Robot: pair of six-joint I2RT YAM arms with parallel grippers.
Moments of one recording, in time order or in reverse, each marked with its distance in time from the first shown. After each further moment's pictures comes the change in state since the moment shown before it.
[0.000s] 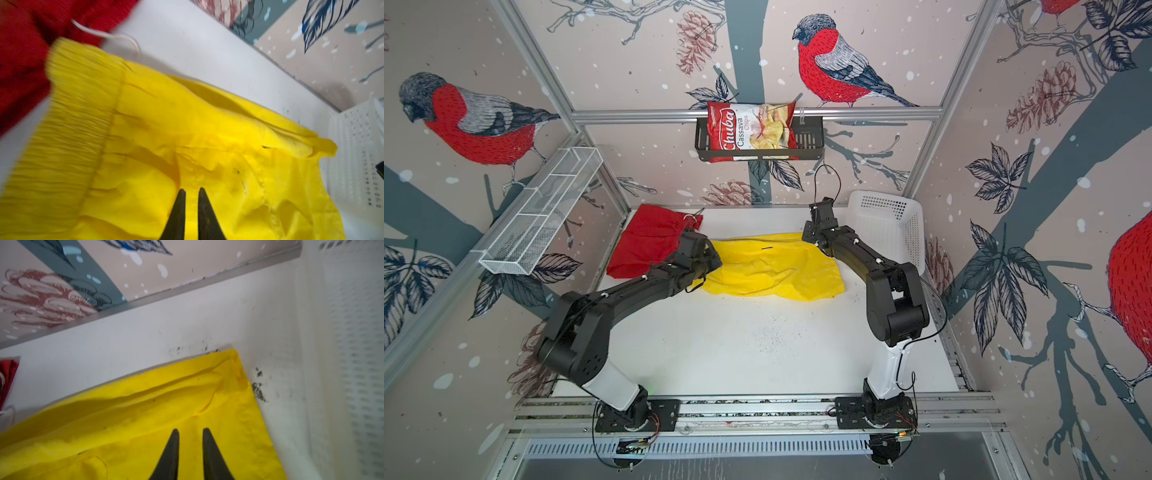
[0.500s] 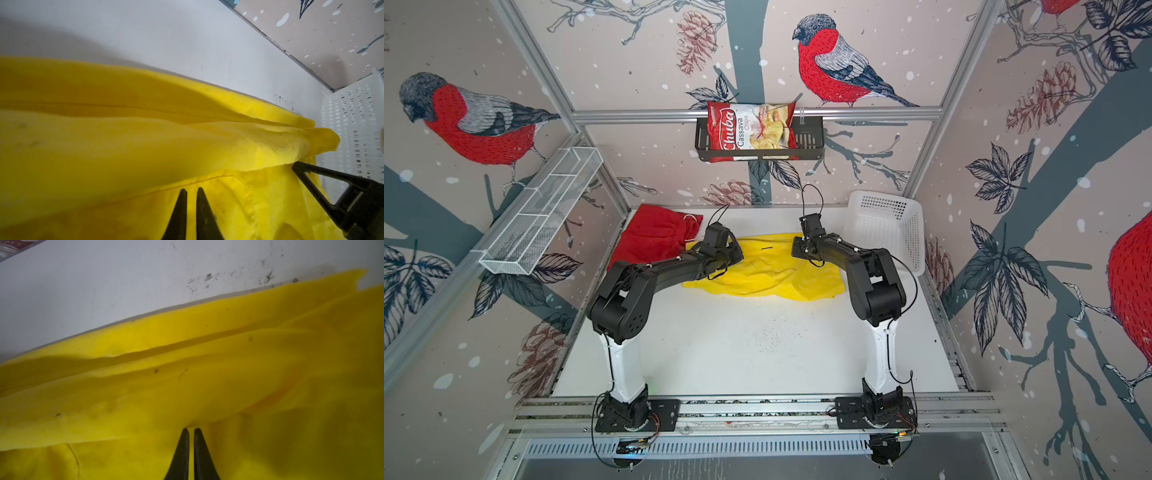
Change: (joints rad) left arm -0.019 0.328 0.263 0.079 0.100 0.020; right arm 0.012 0.262 0.106 0.030 -0.183 -0.032
